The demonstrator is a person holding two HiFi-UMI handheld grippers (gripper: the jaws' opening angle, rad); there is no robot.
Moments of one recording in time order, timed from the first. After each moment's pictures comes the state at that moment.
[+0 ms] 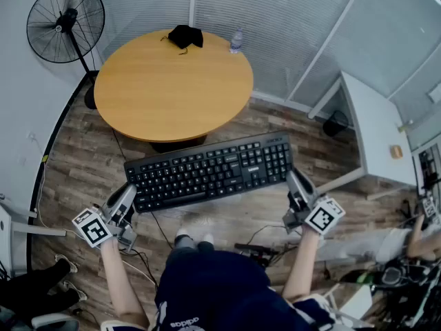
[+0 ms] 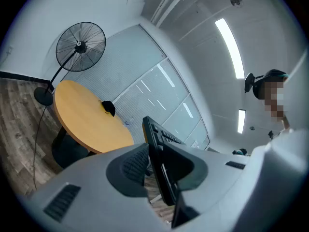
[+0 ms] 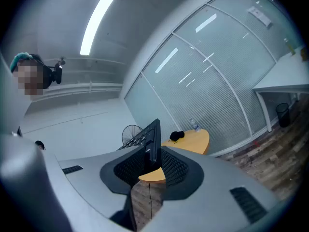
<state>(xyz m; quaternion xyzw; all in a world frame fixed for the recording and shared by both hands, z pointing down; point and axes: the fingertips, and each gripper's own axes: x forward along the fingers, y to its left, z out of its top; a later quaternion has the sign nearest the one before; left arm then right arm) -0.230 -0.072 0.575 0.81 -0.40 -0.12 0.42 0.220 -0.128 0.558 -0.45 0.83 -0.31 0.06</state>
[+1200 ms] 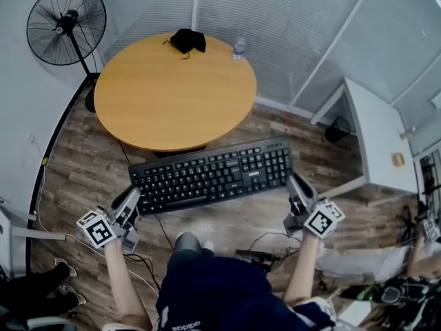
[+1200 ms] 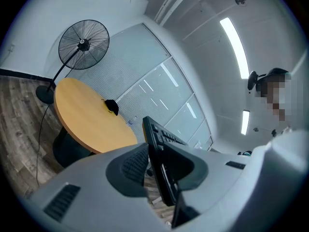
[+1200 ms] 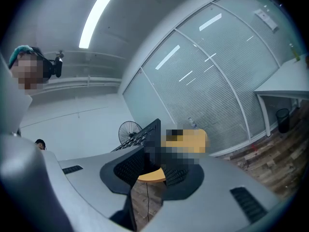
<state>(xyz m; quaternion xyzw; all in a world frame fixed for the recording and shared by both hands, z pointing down) -0.230 -0.070 0.576 0.80 -0.41 -0.11 0.43 0.221 -0.125 0.559 -0.46 0.83 -0.31 0.03</state>
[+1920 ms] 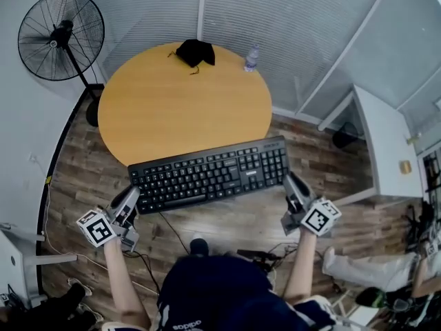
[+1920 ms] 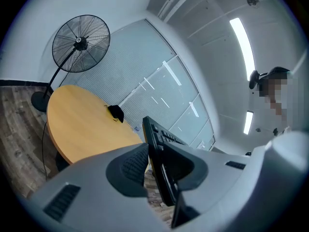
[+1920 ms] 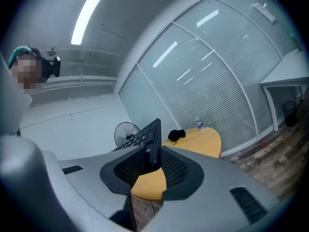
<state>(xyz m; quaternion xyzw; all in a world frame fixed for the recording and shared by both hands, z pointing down) -0.229 -0.072 0.562 0.82 -0.42 -0.09 0.38 0.220 -0.133 0.579 -0.44 0.84 -0.30 0.08</state>
